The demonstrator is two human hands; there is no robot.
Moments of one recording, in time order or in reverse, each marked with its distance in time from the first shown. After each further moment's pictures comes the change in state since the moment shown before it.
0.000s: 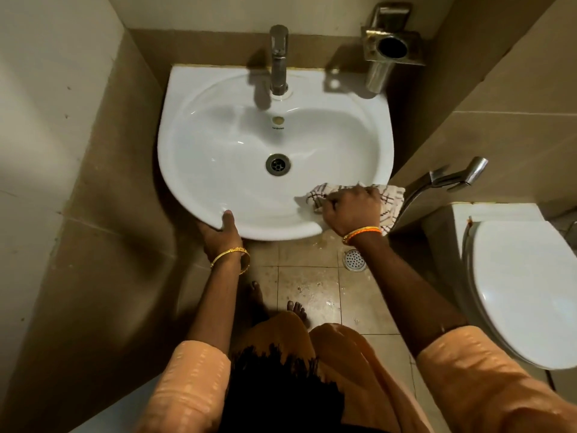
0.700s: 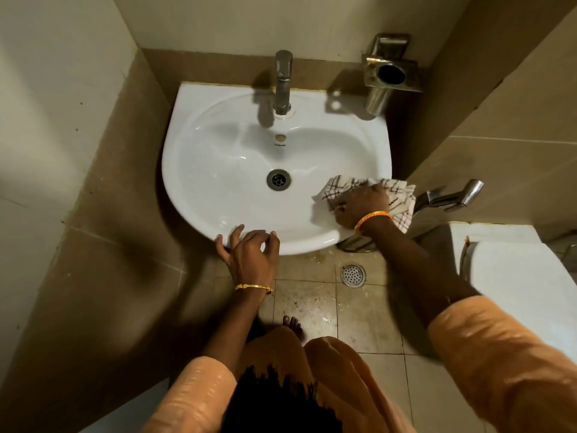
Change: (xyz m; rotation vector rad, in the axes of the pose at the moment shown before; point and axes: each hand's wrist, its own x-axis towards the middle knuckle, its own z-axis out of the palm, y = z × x) left_hand -0.047 -0.017 0.018 0.751 -0.059 0.808; right_hand 0.055 0.032 -0.012 -0.250 -0.402 -0.078
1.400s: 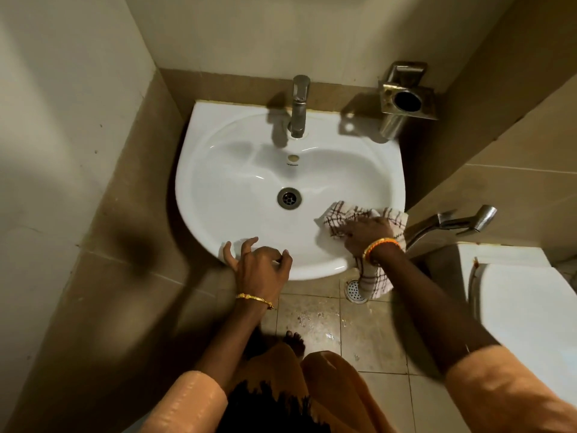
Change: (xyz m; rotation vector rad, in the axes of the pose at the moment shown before) left_hand 0.030 -0.008 -0.010 0.122 -0.077 0.144; right_hand 0.011 -0.009 0.008 0.027 -0.174 -0.073
